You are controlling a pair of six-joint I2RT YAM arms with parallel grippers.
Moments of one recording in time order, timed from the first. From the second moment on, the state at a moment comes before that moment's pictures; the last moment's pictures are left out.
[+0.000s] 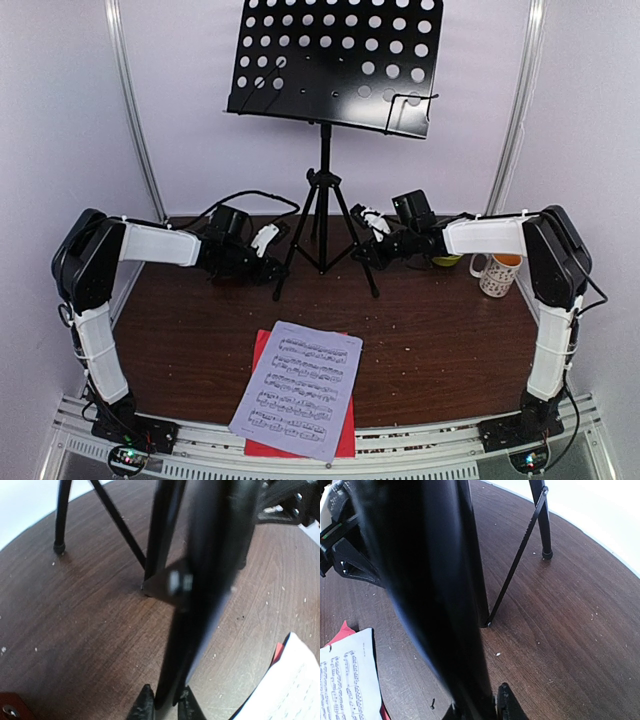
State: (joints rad) left arm -0.49 1.92 1.20 -0.03 0.48 0.19; right arm 0.51 1.96 1.37 -0.06 -0.43 -0.16
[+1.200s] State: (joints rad) left arm -0.44 1.68 0.96 -0.09 0.55 0.30; right arm 0.56 1.76 1.18 -0.26 -0.34 -0.19
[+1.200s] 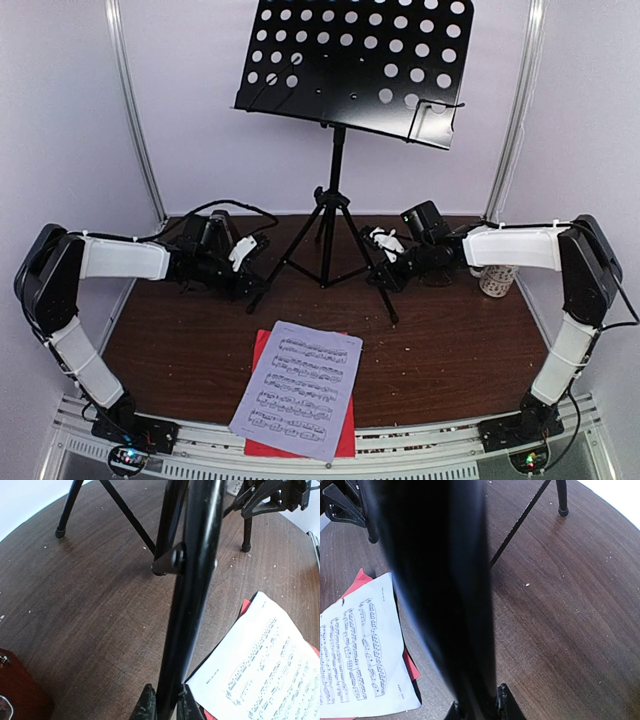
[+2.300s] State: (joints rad) left arm -0.46 1.75 0.96 -0.01 0.46 0.20; right arm 0.57 1.89 1.40 -0.38 -0.19 -0.24
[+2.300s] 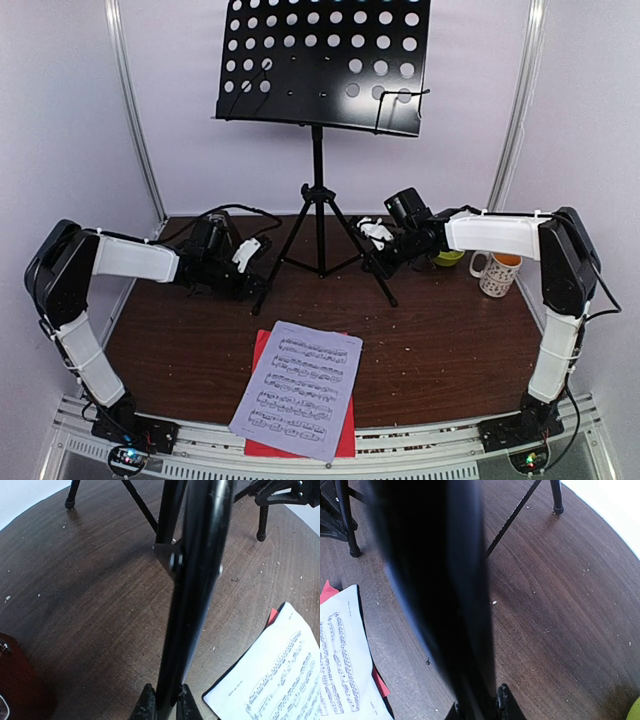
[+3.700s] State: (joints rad) left arm -0.68 1.25 0.43 0.15 0.22 -0.21; right arm 0.71 1.70 1.11 -0.26 -0.17 -0.23
